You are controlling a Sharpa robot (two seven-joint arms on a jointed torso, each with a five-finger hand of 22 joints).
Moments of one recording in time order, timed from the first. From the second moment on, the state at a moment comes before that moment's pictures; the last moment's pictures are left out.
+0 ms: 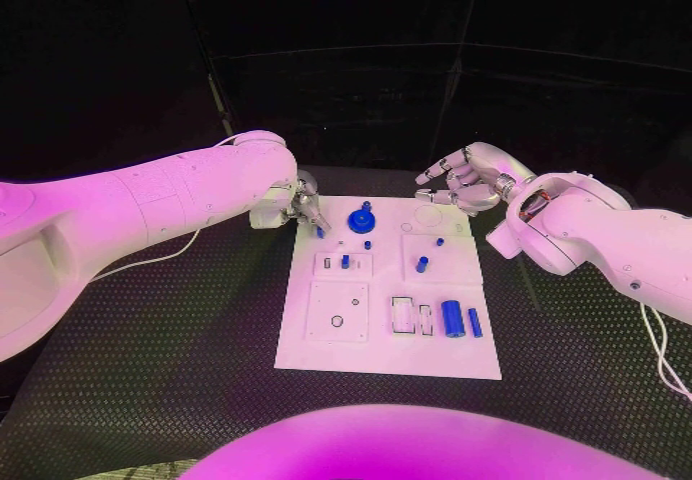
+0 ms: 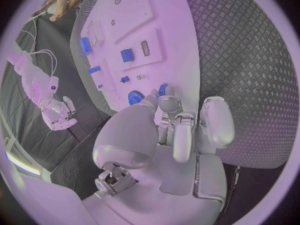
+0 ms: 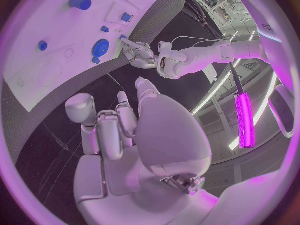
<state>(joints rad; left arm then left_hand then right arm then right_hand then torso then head) 1.31 -0.49 -0.15 0.99 -0.99 0.33 -0.51 1.29 0.13 0.10 0.04 0.05 0.93 0.07 0.48 0.48 1.25 -0.01 1.08 0.83 1.47 -0.07 1.57 1.31 0.07 1.41 0.04 1.30 1.23 1.11 -0.79 0.12 1.50 -1.03 -0.28 -0.01 1.43 -0.04 0.01 0.24 0.36 0.91 0.16 0.17 0.07 1.35 0.08 1.32 1.25 1.47 0.00 1.48 1.31 0.12 1.23 0.10 1.28 0.91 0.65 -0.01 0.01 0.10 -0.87</state>
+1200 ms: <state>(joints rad) 1.32 -0.70 -0.15 1.31 -0.96 0.16 -0.51 1.22 0.07 0.31 0.02 0.05 0.92 0.05 0.58 0.55 1.29 -0.02 1.08 0.84 1.47 -0.07 1.57 1.31 0.07 1.42 0.04 1.30 1.25 1.11 -0.80 0.12 1.49 -1.03 -0.28 -0.01 1.43 -0.04 0.01 0.24 0.37 0.91 0.16 0.17 0.07 1.35 0.08 1.32 1.25 1.47 0.00 1.48 1.31 0.12 1.23 0.10 1.28 0.91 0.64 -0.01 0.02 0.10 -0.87</state>
